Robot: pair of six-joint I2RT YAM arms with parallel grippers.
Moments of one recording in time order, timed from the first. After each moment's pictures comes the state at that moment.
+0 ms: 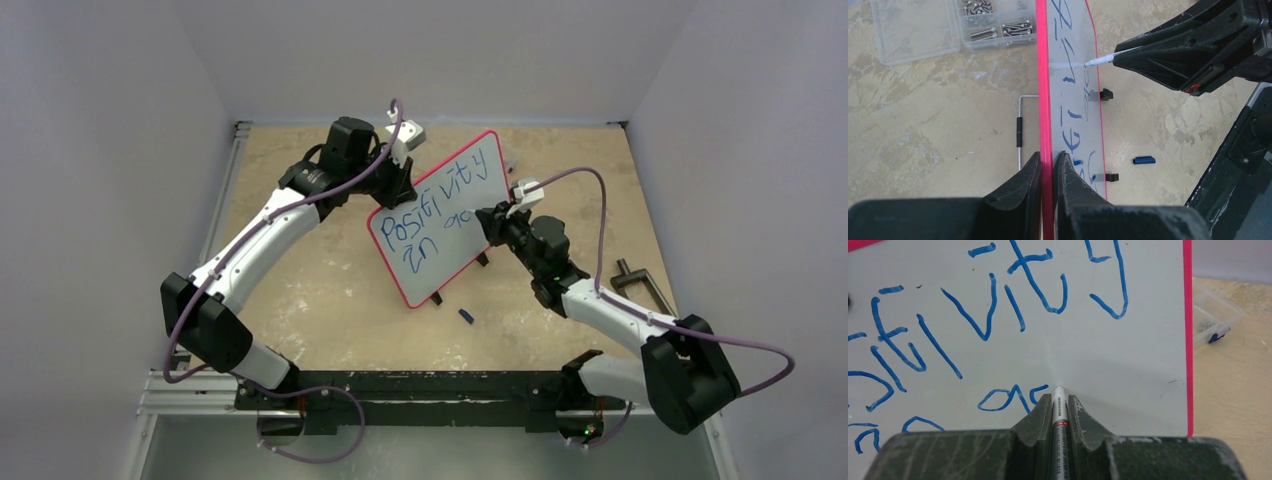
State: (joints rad) left arm -0.54 1.52 1.49 -0.59 0.36 0.09; right arm 0.50 1.18 0.51 0.58 0.02 0.20
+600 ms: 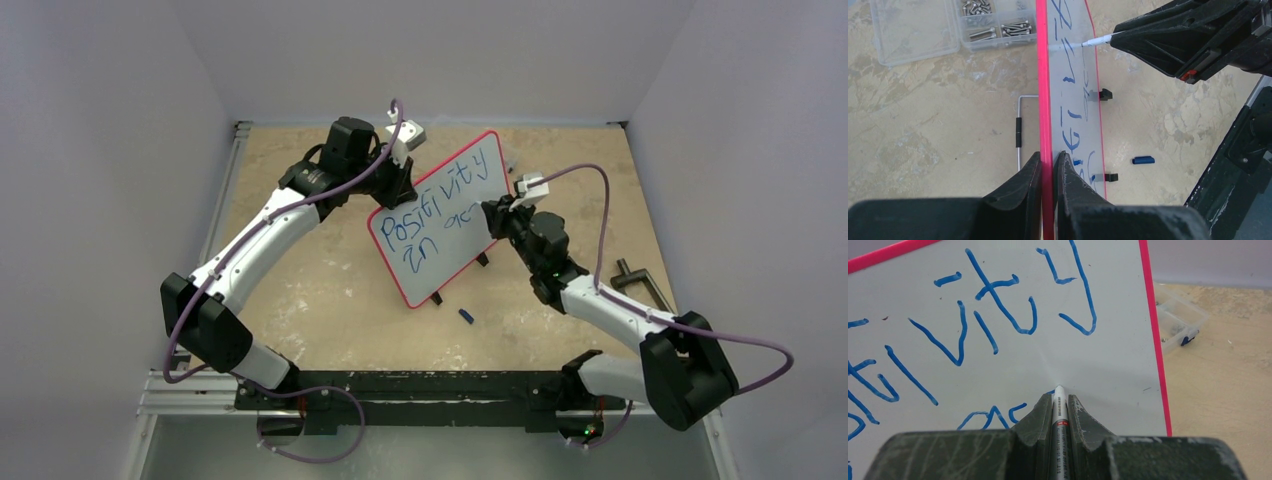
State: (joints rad) left arm -0.54 1.52 1.49 -0.59 0.36 0.09; right arm 0.50 1.21 0.54 0.59 0.12 0.21
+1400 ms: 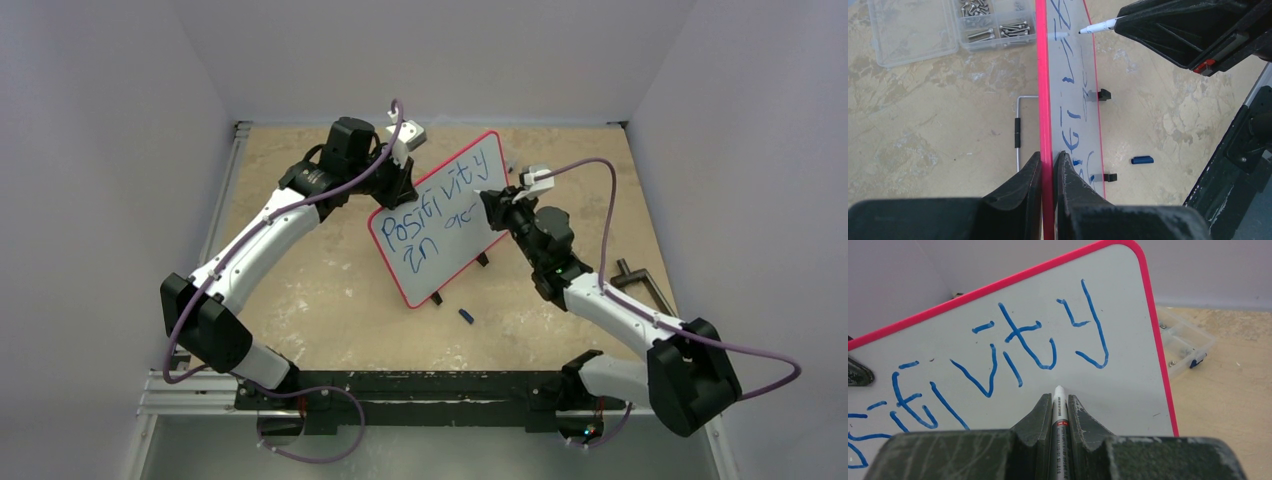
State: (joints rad) left arm -0.54 1.51 1.49 -0.59 0.36 0.09; right arm 0.50 1.17 0.59 0.57 0.11 0.24
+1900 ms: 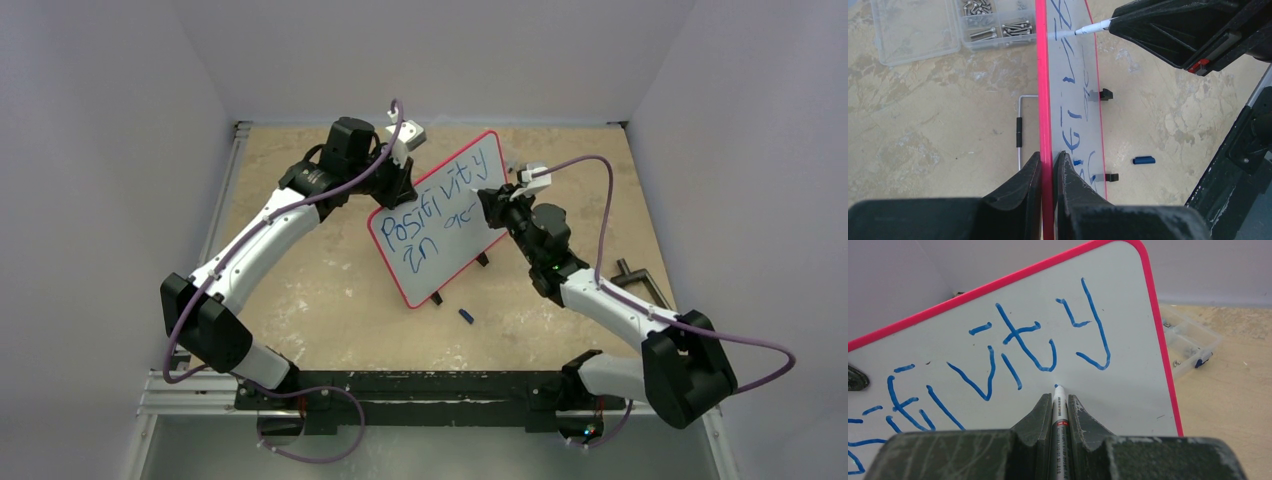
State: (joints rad) left arm -0.54 1.51 1.49 -0.59 0.36 0.09; right arm 0.50 1.22 0.61 0.59 0.10 0.25
